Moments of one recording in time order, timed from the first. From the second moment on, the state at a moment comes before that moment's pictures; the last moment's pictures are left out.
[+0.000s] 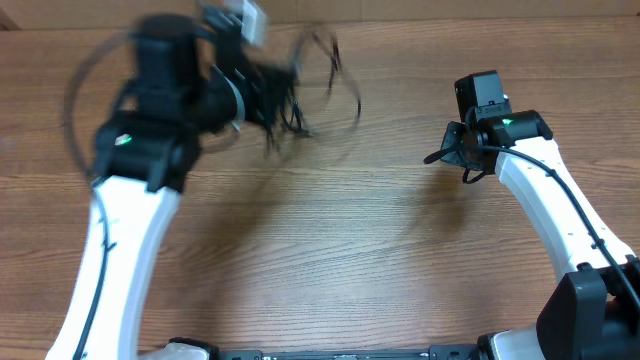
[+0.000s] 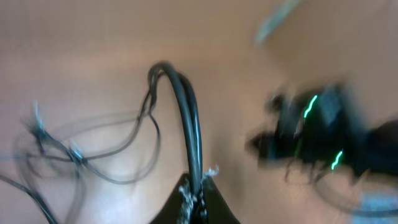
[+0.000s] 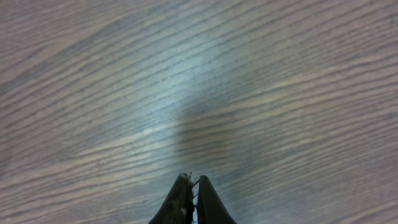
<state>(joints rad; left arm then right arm) -0.23 1.44 1.63 -0.77 0.54 -0.25 0.16 1.63 1.28 -0.89 0.19 0.46</state>
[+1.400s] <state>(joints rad) -0.32 1.78 1.53 -1.16 0.27 -0.26 0.16 1.65 1.24 -1.00 -0.06 0.30</state>
